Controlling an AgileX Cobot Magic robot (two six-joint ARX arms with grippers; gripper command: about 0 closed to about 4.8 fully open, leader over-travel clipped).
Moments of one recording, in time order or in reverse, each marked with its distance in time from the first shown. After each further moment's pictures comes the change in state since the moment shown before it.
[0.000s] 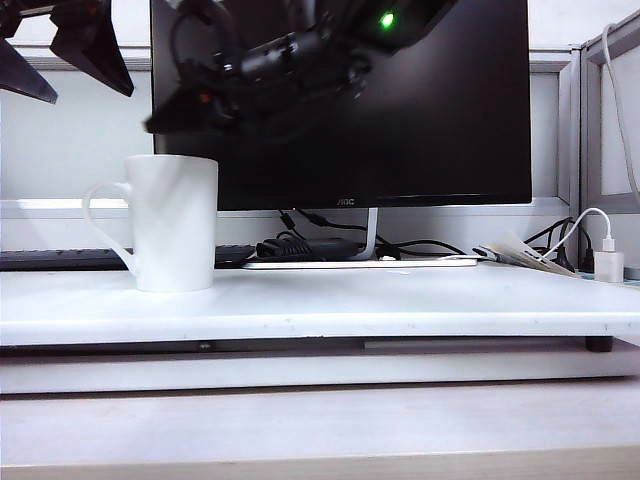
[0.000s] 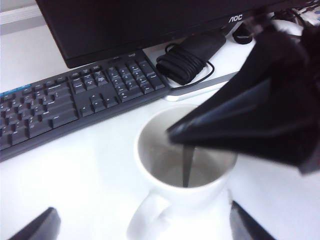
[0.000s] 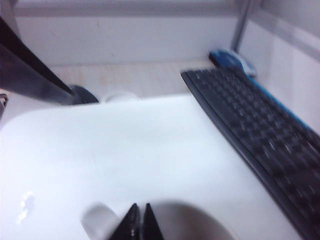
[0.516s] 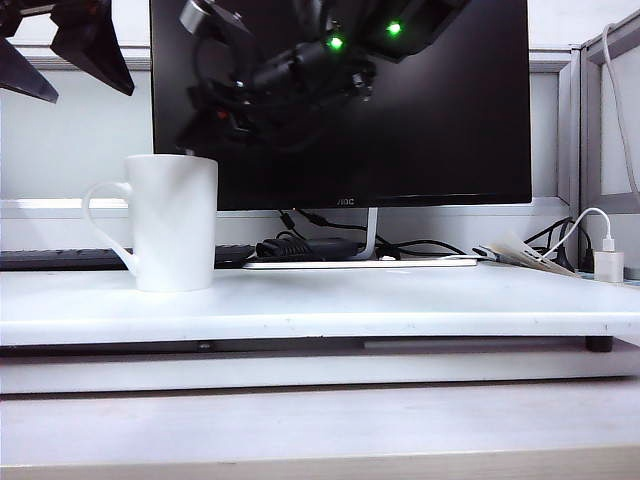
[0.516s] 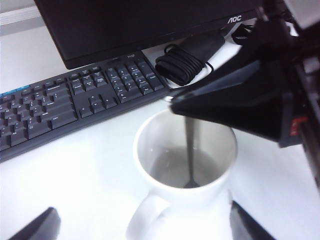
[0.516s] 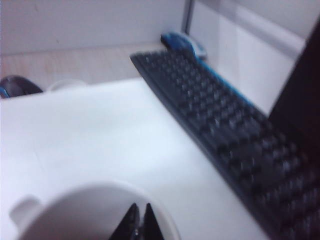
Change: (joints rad) left arm 0.000 0.000 0.000 0.001 0.000 0.000; right arm -0.021 0.014 0.000 0.048 0.151 0.001
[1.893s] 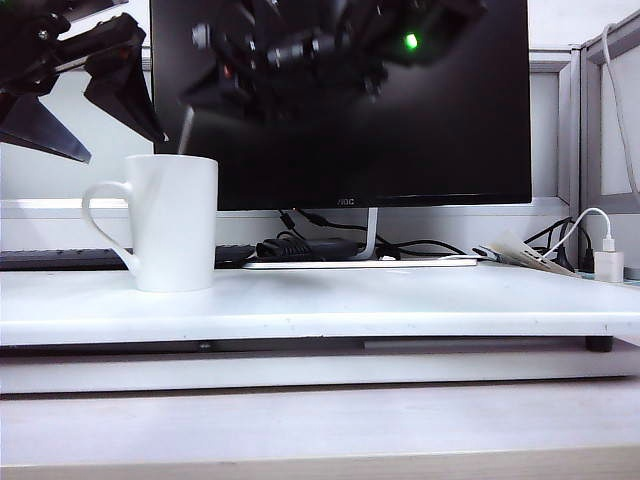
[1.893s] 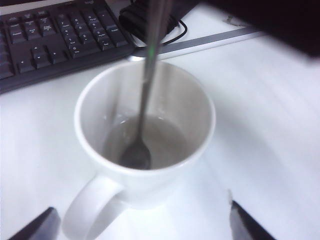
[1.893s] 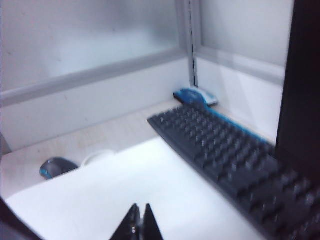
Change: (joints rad) left arm -0.001 0.132 0.000 -0.001 0.113 -0.109; right arm -0.028 -0.015 -0.030 0.237 -0.105 0.354
